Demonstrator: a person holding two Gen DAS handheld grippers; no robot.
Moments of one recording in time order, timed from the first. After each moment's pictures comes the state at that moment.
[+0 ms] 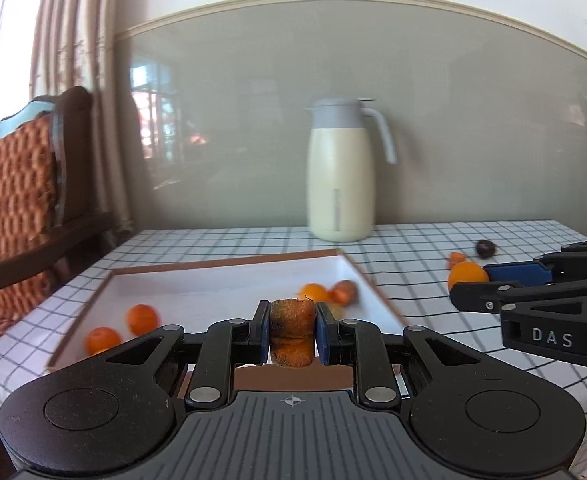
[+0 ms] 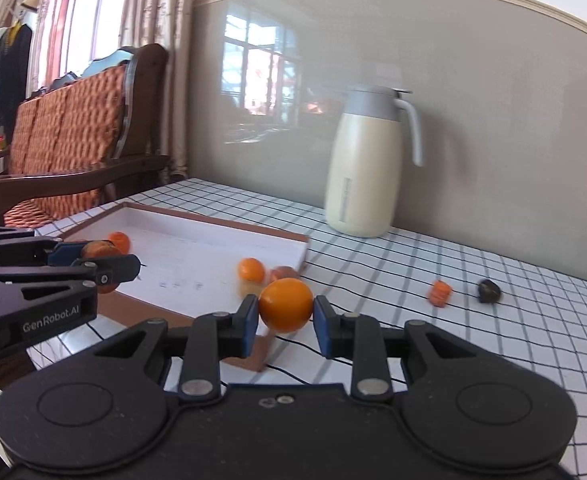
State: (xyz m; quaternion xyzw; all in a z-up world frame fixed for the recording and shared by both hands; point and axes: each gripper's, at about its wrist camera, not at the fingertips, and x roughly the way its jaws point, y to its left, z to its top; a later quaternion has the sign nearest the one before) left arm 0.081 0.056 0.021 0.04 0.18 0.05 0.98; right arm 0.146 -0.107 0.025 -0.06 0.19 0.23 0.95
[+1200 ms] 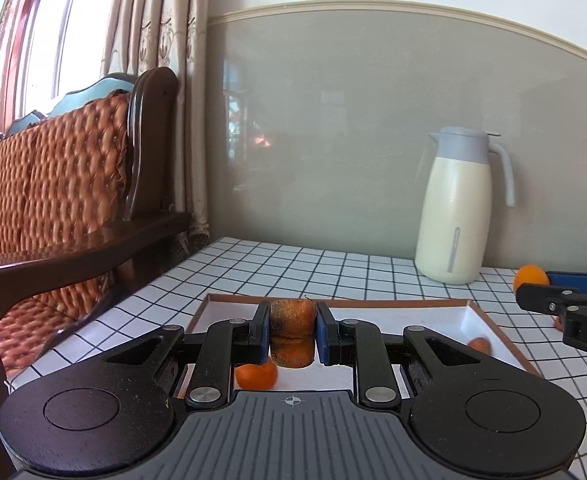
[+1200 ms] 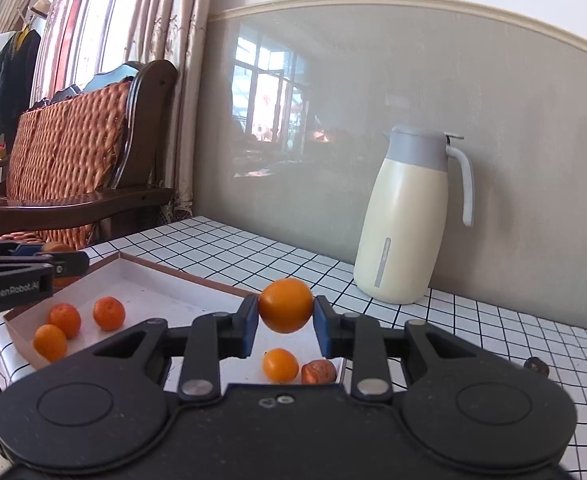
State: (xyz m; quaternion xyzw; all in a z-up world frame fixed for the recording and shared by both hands) left arm 0.141 0.162 0.030 -0.01 0.16 0.14 0.98; right arm 0.216 -0.040 0.039 -0.07 0.15 0.23 0.96
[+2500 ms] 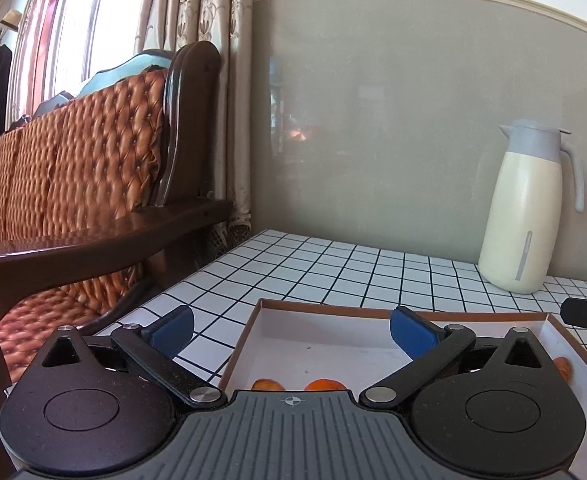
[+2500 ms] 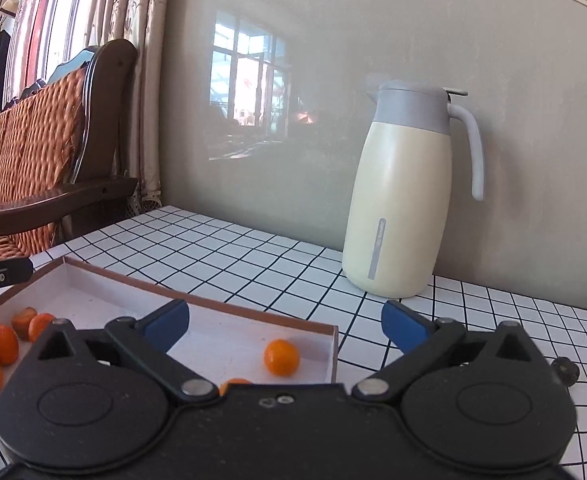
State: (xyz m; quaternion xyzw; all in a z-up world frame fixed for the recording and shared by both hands) left arm 0.188 0.215 0.008 -0.02 0.16 0.19 0.97; right arm 0.280 -0.032 0.019 -0.05 0.18 0.21 0.96
